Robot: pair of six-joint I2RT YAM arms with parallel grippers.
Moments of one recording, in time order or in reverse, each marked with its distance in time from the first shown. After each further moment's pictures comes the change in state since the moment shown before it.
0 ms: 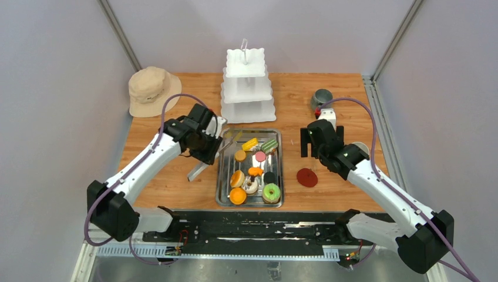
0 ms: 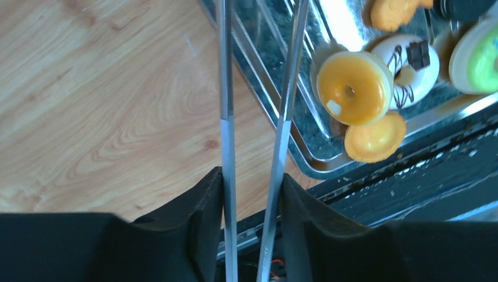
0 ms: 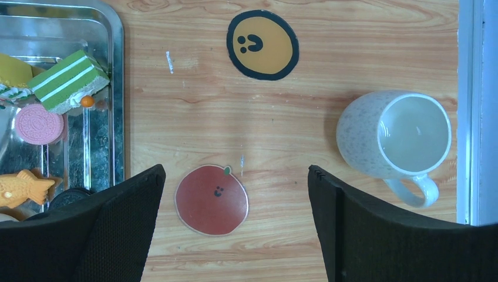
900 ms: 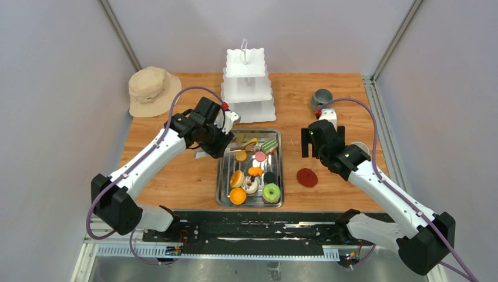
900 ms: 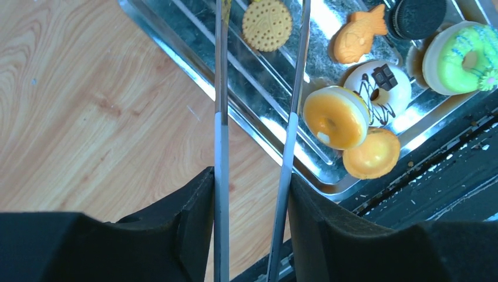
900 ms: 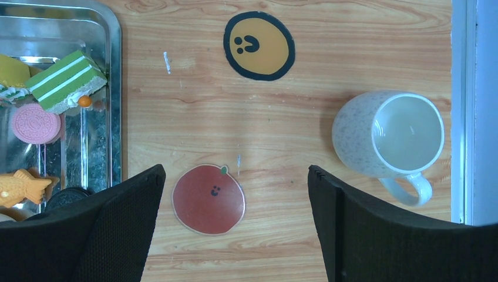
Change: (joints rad) left arm -0.085 0.089 0.109 0.051 0.026 0.194; right arm 0.000 -0.012 0.001 -0.008 0.010 -0.008
